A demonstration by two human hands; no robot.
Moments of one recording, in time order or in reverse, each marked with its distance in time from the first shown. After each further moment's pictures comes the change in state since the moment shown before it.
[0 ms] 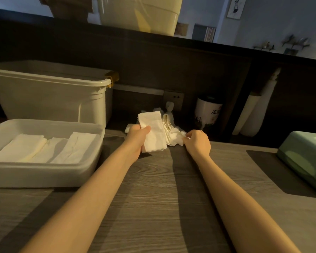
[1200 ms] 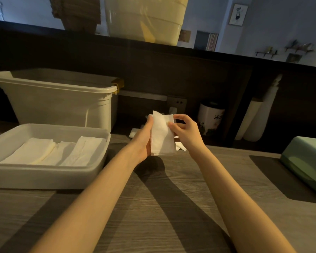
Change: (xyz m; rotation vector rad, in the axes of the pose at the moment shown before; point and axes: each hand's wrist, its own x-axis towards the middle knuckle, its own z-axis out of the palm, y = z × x) left_hand -0.004 0.011 -0.003 -0.232 -0.334 -0.125; right_hand -0.031 -0.064 -0.046 0.845 -0.217 -0.166
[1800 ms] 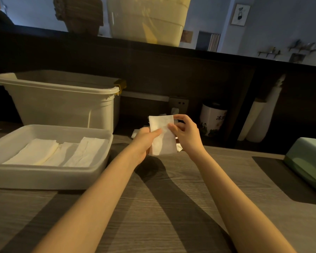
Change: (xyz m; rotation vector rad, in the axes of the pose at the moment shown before) left_hand 0.000 -0.004 -0.005 0.331 0.186 0.141; right_hand 0.000 0.003 0.007 -0.082 0.010 -0.090
